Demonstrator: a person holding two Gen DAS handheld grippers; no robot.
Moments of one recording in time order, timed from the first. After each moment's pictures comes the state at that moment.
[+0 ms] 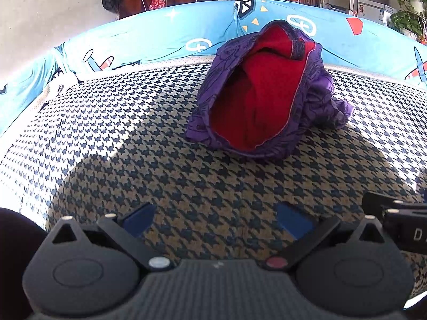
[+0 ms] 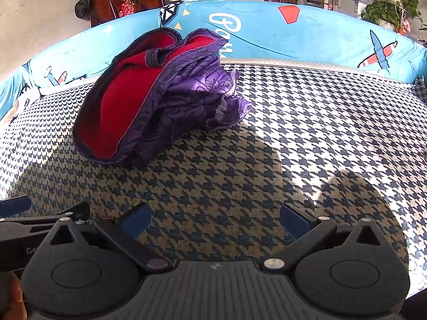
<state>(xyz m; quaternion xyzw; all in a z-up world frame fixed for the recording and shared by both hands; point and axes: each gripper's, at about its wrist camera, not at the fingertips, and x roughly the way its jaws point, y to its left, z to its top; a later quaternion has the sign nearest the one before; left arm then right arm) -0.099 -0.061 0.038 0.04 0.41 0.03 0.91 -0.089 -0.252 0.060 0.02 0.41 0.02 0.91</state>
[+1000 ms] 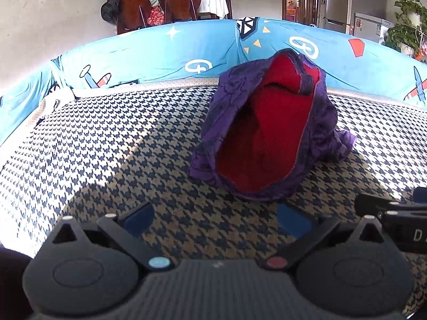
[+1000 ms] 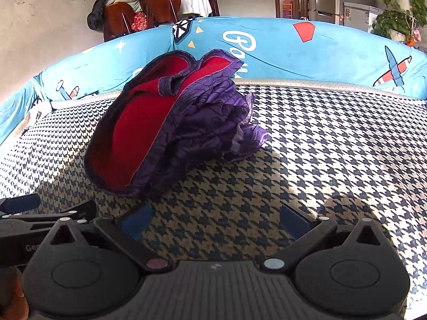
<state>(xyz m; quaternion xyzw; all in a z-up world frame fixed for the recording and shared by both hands) -0.066 -0.050 0.059 0.02 0.38 0.02 0.92 -0.061 -0.246 0.071 0.03 0.38 0.06 0.92</state>
